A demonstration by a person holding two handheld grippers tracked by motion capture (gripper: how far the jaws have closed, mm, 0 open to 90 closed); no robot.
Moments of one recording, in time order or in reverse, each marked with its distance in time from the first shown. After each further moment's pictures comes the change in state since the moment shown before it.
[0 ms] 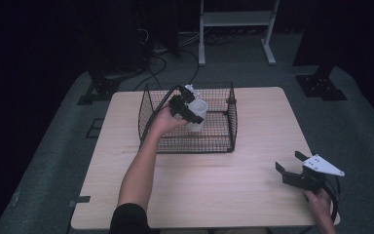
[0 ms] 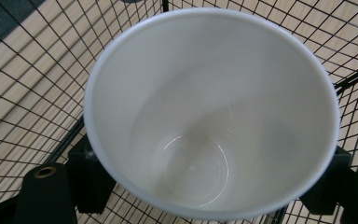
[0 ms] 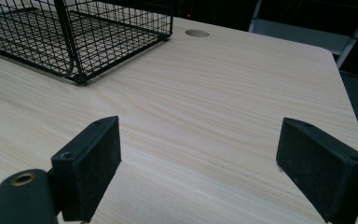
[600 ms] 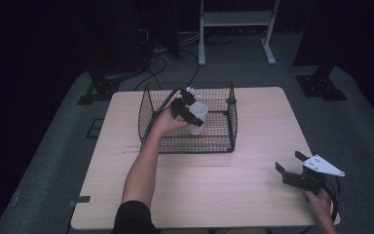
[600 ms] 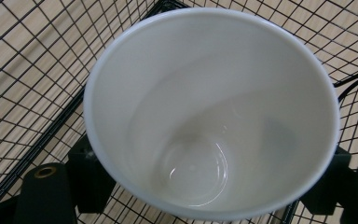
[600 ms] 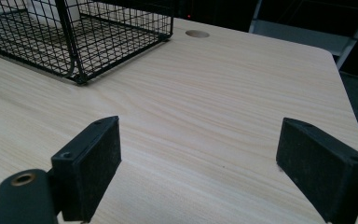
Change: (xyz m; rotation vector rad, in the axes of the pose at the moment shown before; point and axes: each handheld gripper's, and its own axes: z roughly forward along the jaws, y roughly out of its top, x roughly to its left) left arm 0.008 -0.007 0.015 0.035 -0.033 -0.038; right arm 0.000 0.000 -0.001 -0.005 -0.001 -0.001
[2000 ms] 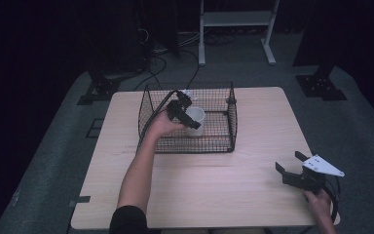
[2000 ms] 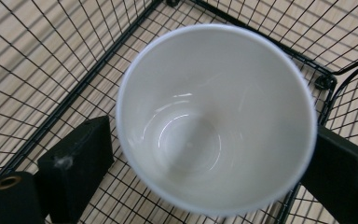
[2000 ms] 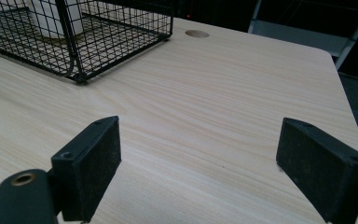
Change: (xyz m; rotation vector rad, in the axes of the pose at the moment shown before) left arm -0.003 -0.013 -0.013 -0.022 0.020 0.004; right arm 0.001 0.000 0.000 0.002 -0.004 -0.010
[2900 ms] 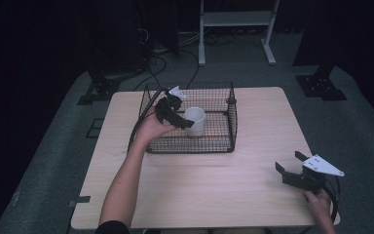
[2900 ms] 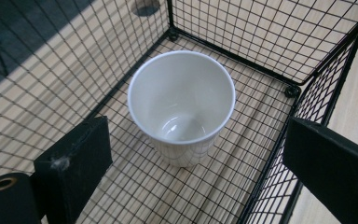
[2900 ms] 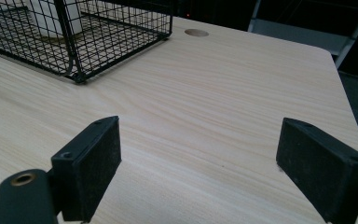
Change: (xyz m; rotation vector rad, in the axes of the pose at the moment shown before) left arm -0.026 -0.015 -0.059 -0.137 0.077 0.034; right arm 0.000 0.000 0.000 0.005 -0.001 0.005
